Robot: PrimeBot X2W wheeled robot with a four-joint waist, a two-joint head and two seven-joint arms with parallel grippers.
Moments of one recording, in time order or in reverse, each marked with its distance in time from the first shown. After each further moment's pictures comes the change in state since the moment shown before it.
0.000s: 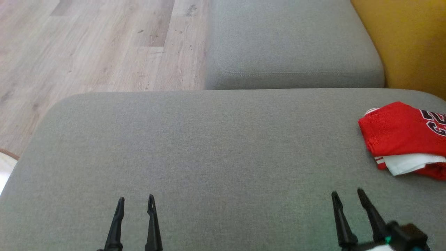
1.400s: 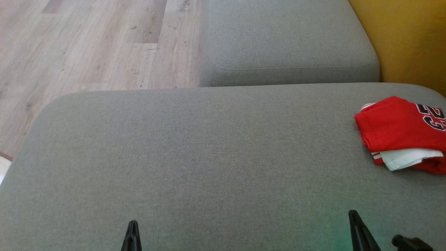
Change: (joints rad) left arm 0.033 0.004 0.023 0.136 -0.120 -0.044 0.033; right arm 0.053 0.019 -0.019 0.091 0.140 -0.001 0.033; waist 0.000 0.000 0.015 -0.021
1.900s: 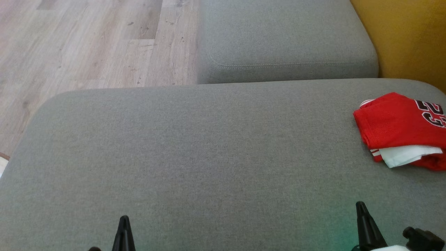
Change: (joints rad) left arm -0.046 0.003 0.030 0.022 -0.193 -0.035 0.034; right arm -0.042 0.000 -0.025 0.002 0.179 0.000 0.037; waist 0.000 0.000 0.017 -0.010
